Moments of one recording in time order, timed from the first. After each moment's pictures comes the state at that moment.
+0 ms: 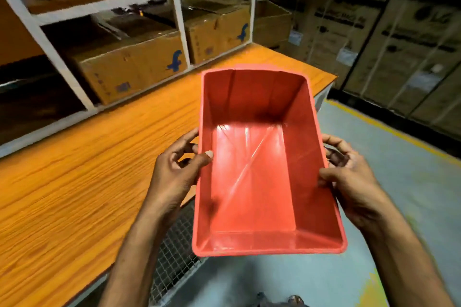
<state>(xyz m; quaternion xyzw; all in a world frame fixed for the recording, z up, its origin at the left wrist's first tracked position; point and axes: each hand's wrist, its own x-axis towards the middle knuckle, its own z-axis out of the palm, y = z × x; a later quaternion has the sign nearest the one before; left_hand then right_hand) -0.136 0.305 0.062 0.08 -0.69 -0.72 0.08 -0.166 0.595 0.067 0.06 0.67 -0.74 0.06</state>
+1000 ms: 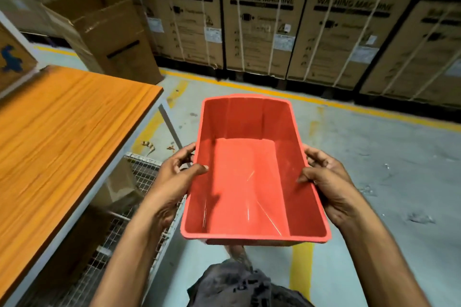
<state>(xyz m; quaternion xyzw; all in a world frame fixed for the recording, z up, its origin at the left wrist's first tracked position) -0.402 0.778 0.002 0.03 -0.72 -0.66 -0.22 -0.293 1.042 -0.007 0.33 0.55 -0.76 -0.05</state>
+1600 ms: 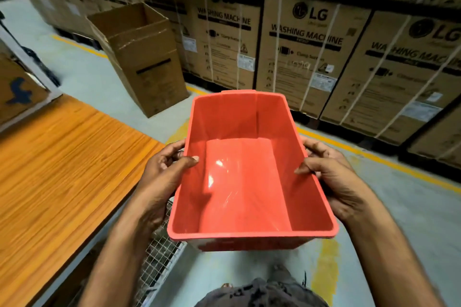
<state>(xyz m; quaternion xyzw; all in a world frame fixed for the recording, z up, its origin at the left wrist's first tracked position) -0.626 0.848 0.048 0.10 -0.67 -0.72 -0.13 -0.585 1.135 0.049 0.22 0.57 -0.79 0.05</state>
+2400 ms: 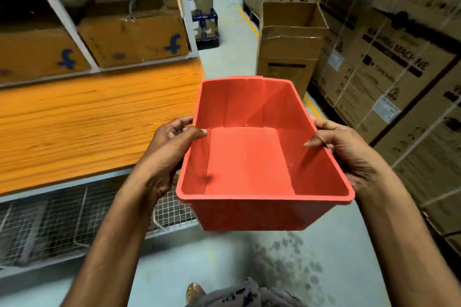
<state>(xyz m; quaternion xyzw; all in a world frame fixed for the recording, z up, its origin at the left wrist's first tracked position) -0.653 0.885 0.084 0.31 -0.61 -0.71 0.17 -0.813 1.125 0.099 -0.02 0.61 -0.71 0.35</state>
